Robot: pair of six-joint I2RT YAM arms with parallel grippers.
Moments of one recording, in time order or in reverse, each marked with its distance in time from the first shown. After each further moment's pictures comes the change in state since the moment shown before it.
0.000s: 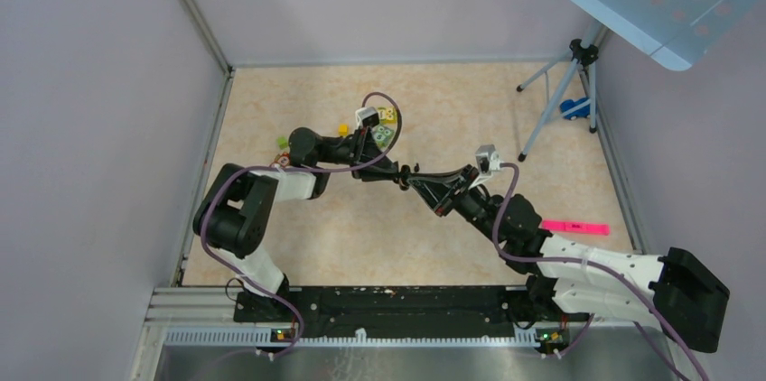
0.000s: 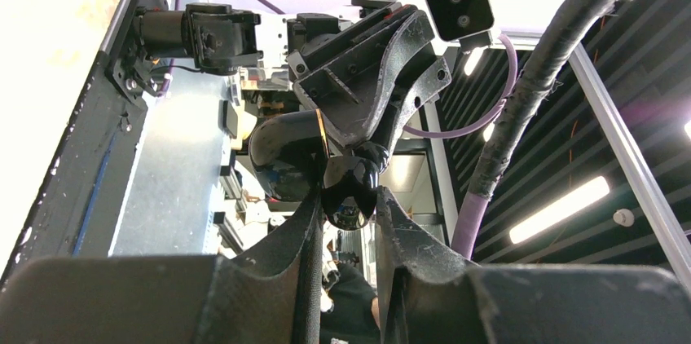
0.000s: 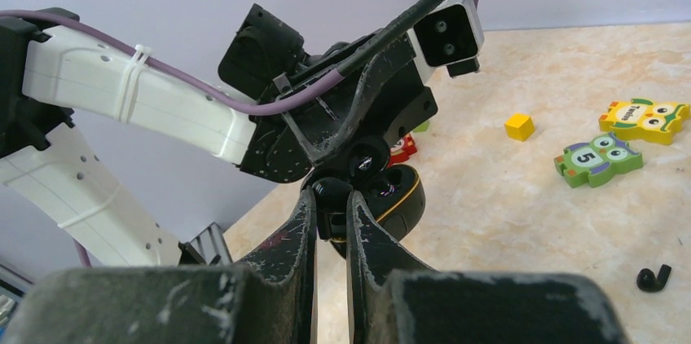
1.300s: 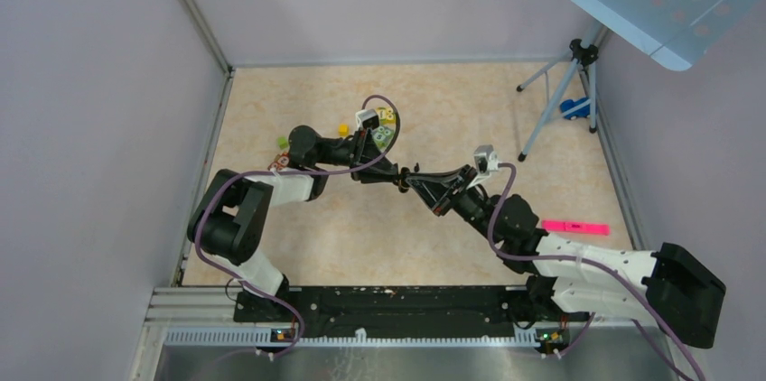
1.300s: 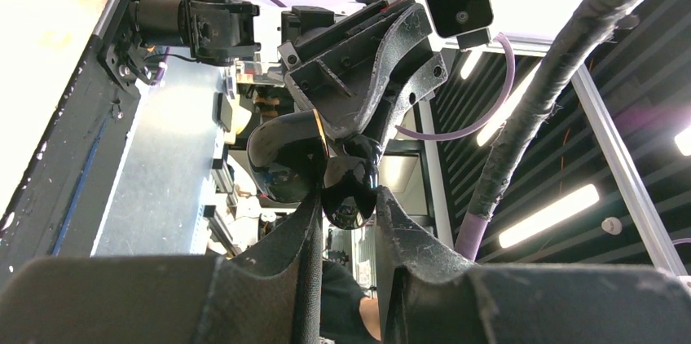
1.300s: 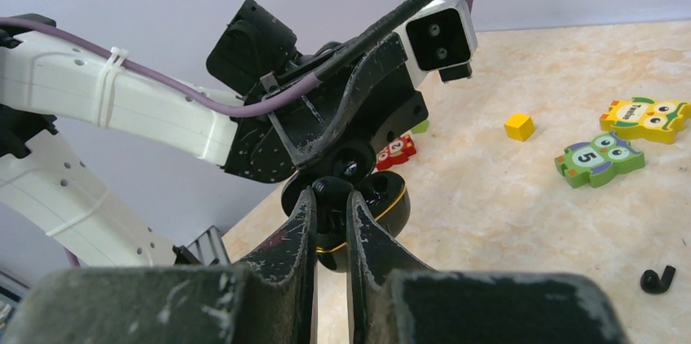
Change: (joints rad) left arm 0.001 -0.056 -0.013 -0.121 0.002 0.035; right arm 0.000 0.042 -0.001 0.050 0.006 0.002
